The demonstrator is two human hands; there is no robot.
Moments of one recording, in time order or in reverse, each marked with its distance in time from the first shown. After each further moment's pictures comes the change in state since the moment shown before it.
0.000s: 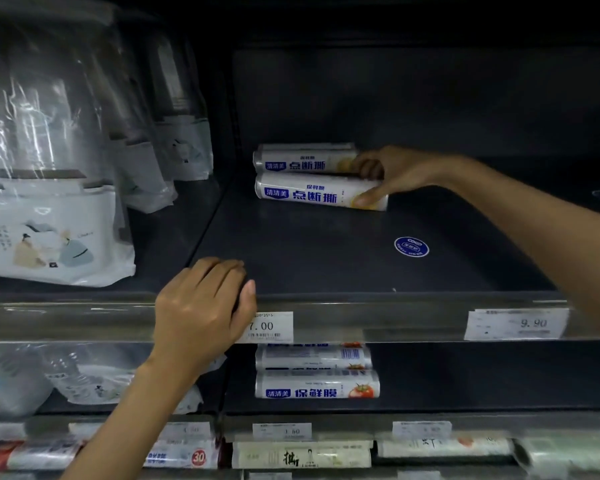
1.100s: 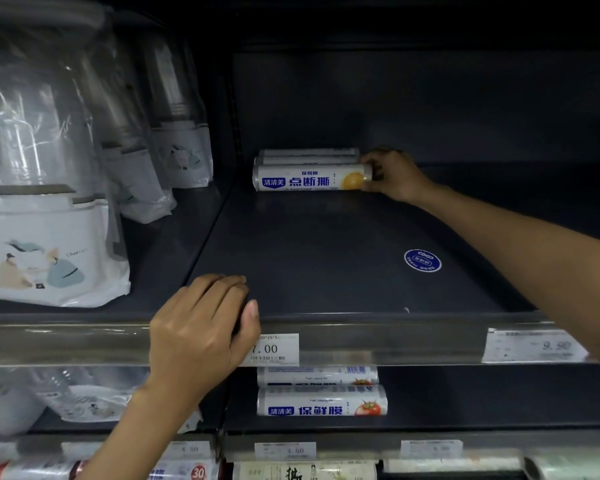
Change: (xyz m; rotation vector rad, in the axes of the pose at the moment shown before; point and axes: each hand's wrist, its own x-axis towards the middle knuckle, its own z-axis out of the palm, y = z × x) left_hand -0.001 0.000 0.002 -0.020 -0.026 -0.016; right_hand 0.055 0.051 0.025 -0.027 0.390 -0.032
